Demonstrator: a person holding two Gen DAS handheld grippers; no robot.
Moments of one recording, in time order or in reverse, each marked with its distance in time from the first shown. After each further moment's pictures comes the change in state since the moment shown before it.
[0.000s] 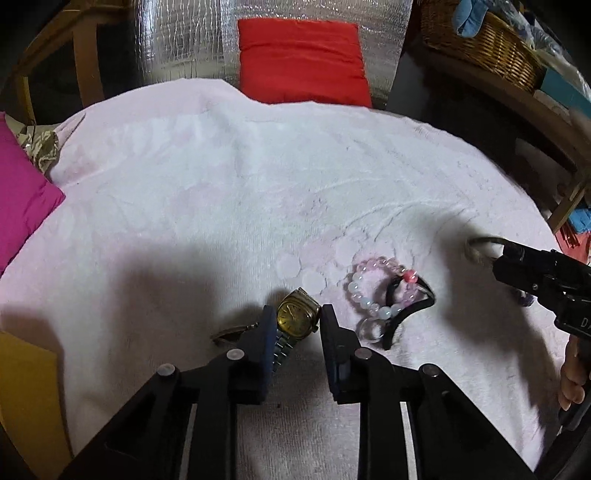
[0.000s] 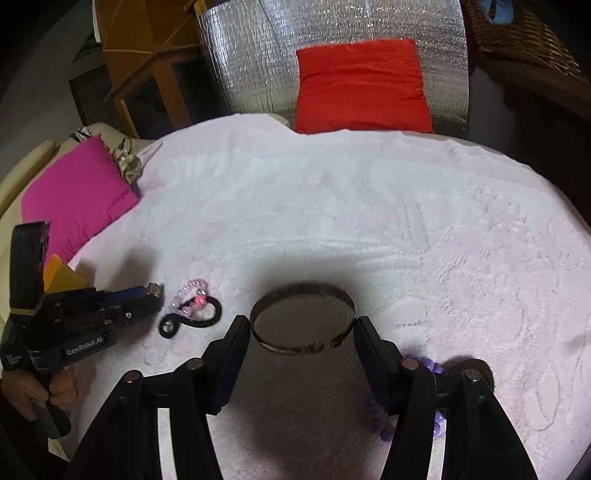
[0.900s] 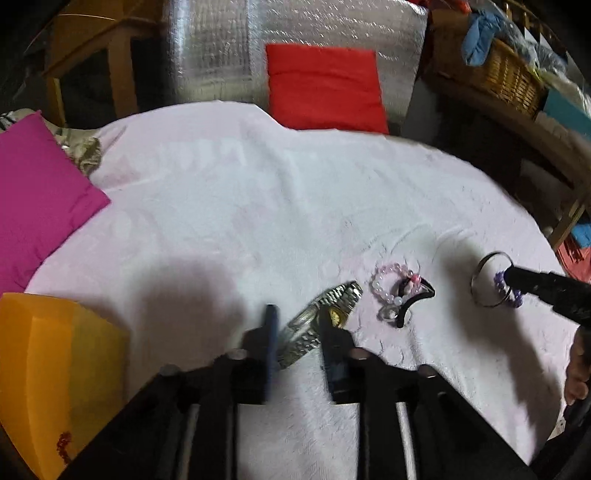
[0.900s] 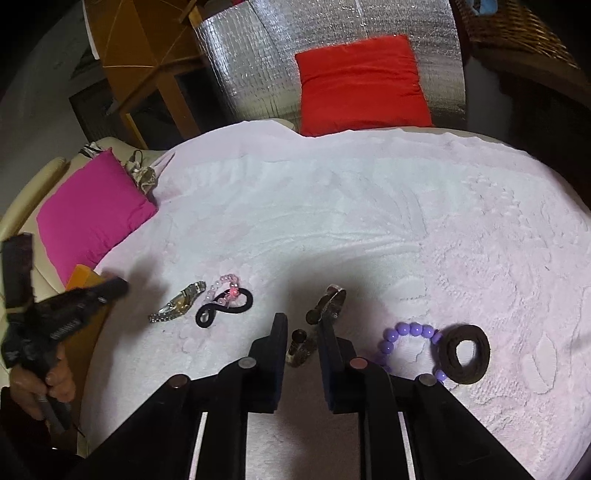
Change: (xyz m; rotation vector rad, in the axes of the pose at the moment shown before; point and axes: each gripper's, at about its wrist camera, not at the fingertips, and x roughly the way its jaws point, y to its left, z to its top) left arm -0.050 0.021 -0.014 -0.023 -0.067 0.055; right arm -0.025 0.003 -0.007 0.063 0.016 0.059
